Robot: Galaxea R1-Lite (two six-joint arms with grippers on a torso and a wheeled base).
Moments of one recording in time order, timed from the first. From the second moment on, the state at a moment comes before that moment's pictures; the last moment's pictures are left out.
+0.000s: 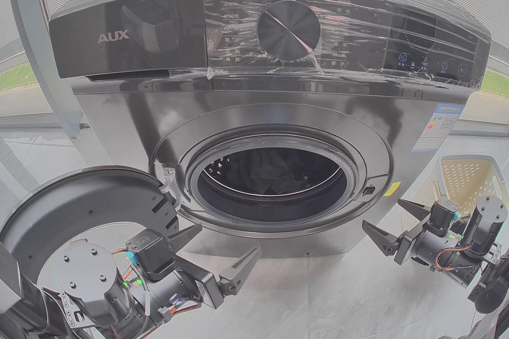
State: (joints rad) left arm -0.94 1.68 -0.18 -1.38 0.33 -0.29; right arm 0.50 1.70 -0.02 -1.54 -0.02 0.08
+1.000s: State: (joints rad) left arm -0.87 1.59 -0.02 -1.54 0.42 -0.12; right arm 0.50 1.41 -0.02 -1.12 -0.13 0.06
